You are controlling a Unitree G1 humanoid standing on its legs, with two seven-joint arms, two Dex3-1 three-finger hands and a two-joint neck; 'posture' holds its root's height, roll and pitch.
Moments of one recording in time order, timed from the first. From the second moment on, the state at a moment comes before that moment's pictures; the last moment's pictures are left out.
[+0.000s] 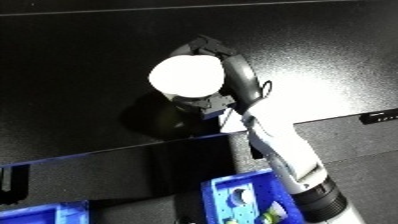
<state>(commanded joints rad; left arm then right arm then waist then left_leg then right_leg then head) -0.18 0.37 -0.16 1.17 -0.65 -0.12 -0.22 -0.66 -0.64 0.21 0.10 0.71 0.09 -0.06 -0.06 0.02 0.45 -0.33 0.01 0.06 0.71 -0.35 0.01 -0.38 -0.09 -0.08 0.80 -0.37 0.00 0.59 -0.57</state>
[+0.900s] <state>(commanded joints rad) -0.11 0.30 -0.09 1.21 -0.79 -0.19 -0.25 -0.20 -0.70 -0.27 -0.04 0.70 -0.28 -0.22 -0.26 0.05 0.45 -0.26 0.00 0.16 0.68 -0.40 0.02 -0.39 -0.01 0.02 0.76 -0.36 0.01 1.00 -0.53</state>
